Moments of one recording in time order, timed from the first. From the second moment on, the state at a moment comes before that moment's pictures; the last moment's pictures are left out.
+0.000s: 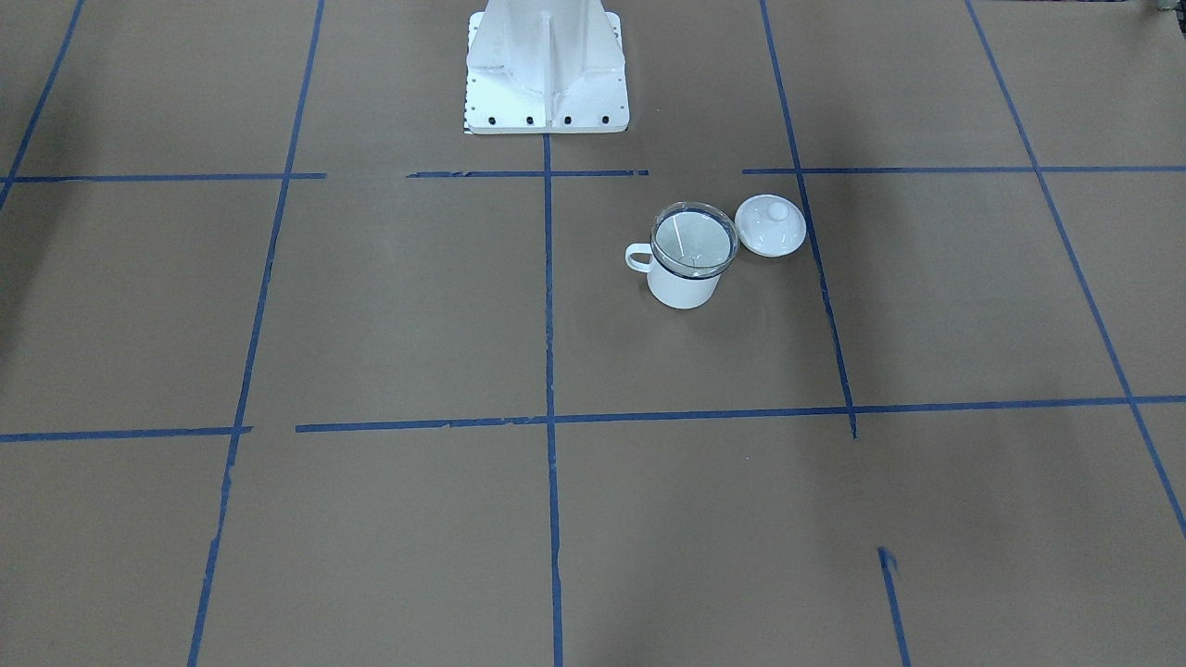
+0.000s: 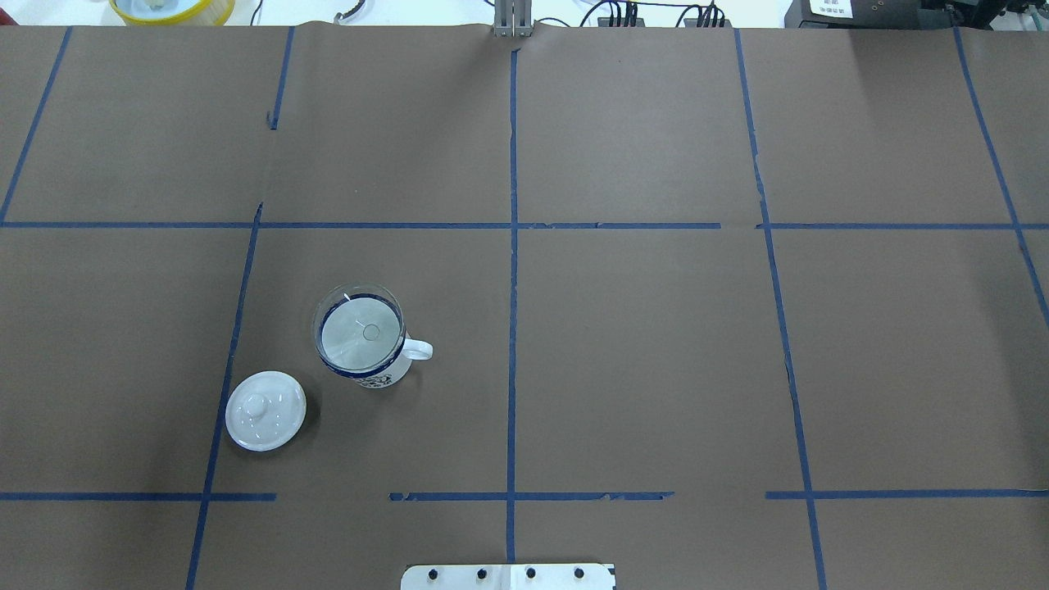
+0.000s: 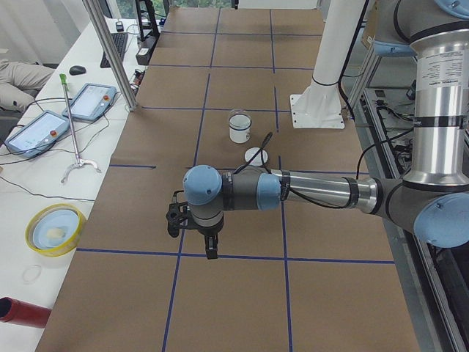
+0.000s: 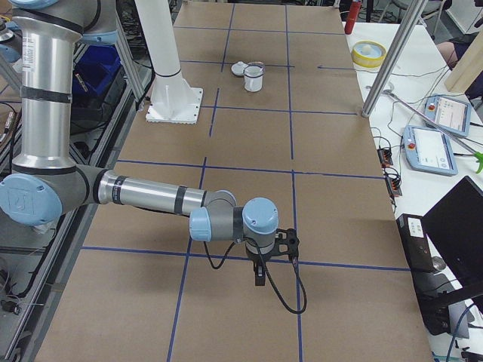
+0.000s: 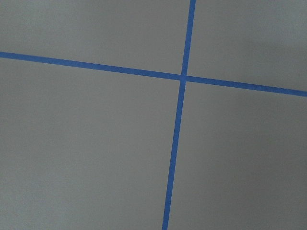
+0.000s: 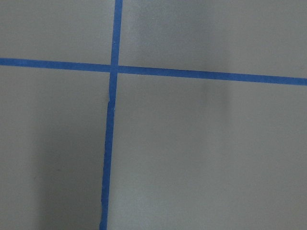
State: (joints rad) left arm -1.64 -1.51 -1.74 -1.43 -2.40 -0.04; right arm 1.57 -1.69 1.56 -1.37 2.29 0.01
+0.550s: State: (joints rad) left arm -1.64 -1.53 -1.73 -1.43 -2.40 -0.04; right arm 1.57 -1.69 1.56 -1.37 2.29 0.01
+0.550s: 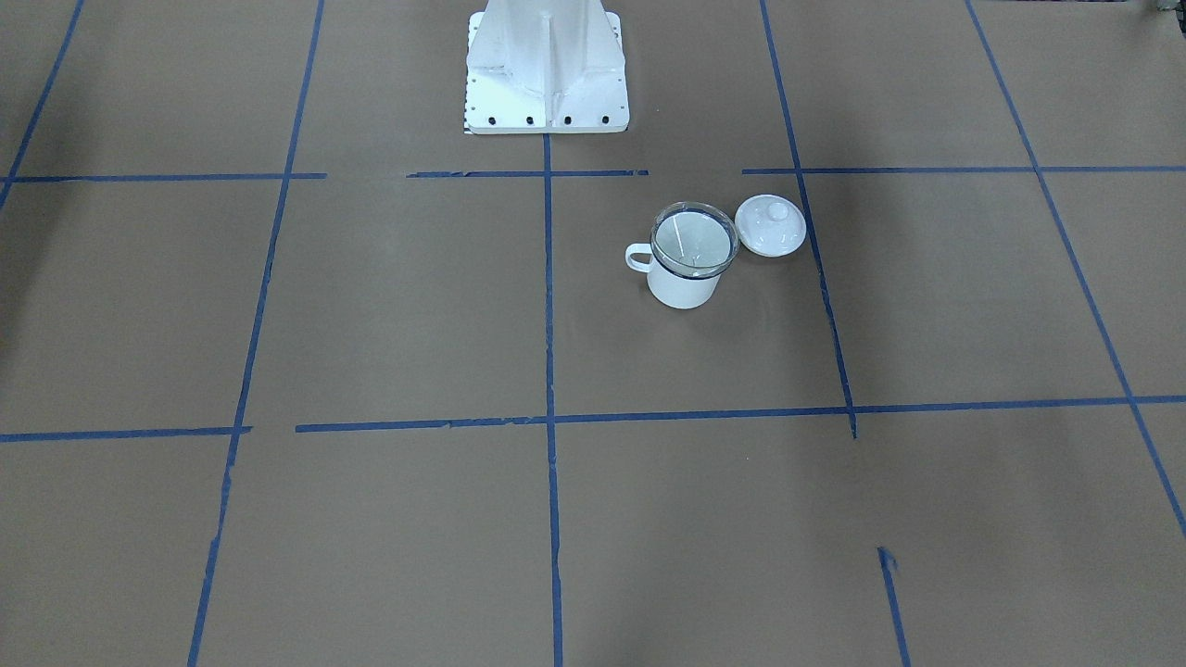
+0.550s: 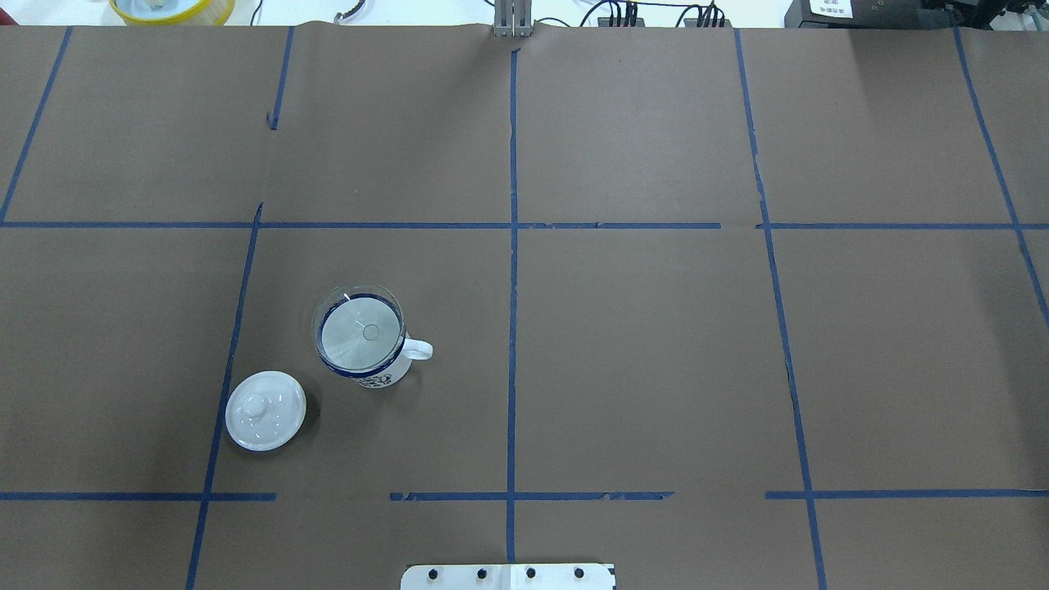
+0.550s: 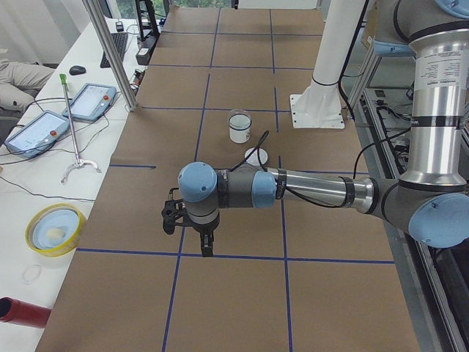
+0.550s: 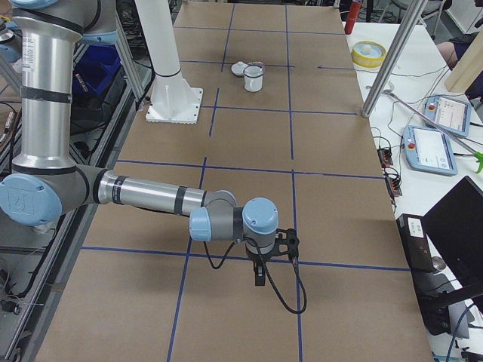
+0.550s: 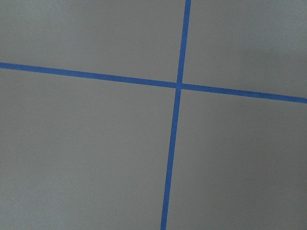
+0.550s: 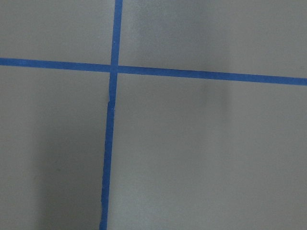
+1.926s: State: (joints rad) left arm -1.64 -1.55 -1.75 -1.45 -2.40 -0.05; right arm 1.57 -1.69 1.56 -1.37 2.29 0.01
